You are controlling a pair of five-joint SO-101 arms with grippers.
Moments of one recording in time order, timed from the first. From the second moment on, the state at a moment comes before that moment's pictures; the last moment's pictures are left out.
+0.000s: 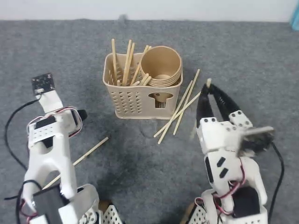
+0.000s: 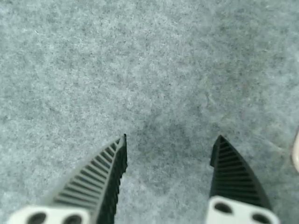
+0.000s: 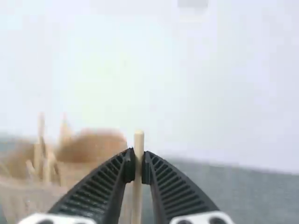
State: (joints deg) left arm -28.7 -15.4 54.5 37.9 3.1; right arm -15.6 -94.3 65.5 32.7 -3.8
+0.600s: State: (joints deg) left arm -28.7 -15.4 54.5 37.9 3.1; right arm -38.4 -92.4 64.8 11.0 -18.9
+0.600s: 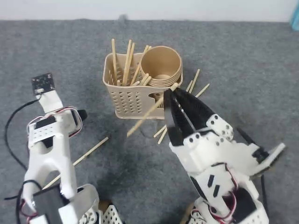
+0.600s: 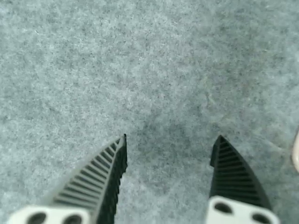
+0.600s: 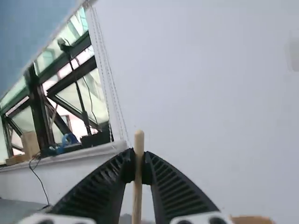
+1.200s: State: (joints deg) left arm -28.7 -15.4 54.5 37.9 3.1; right arm -39.8 -38.9 15.1 7.7 -9.4
